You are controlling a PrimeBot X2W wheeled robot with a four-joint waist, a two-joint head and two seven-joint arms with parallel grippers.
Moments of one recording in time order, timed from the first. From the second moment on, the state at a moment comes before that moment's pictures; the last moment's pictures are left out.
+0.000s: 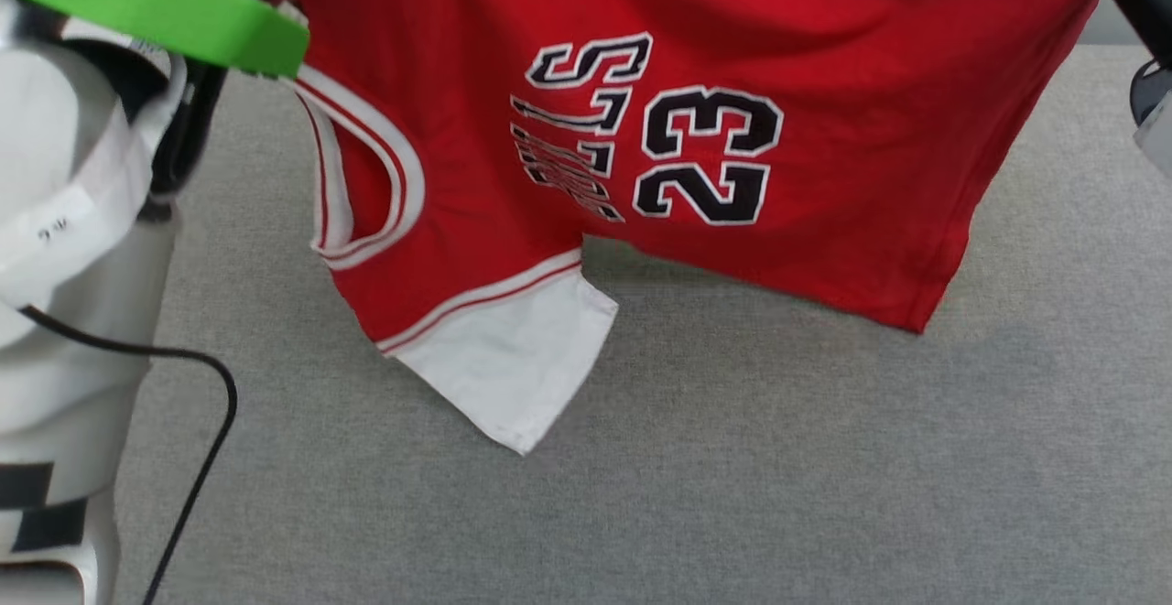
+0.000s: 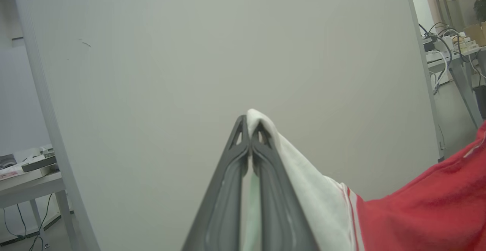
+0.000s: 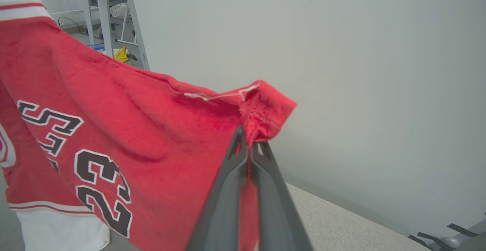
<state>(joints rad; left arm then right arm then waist) -0.93 0.44 -0.29 0.07 -0.42 -0.13 -0.09 -0.79 -0.69 0.36 0.03 0.81 0.13 0.33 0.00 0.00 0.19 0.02</state>
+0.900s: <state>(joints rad) -1.87 0.45 -0.45 0.47 -0.43 -0.13 -0.16 -1.72 -0.50 0.42 0.56 0.53 0.13 0.13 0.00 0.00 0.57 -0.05</state>
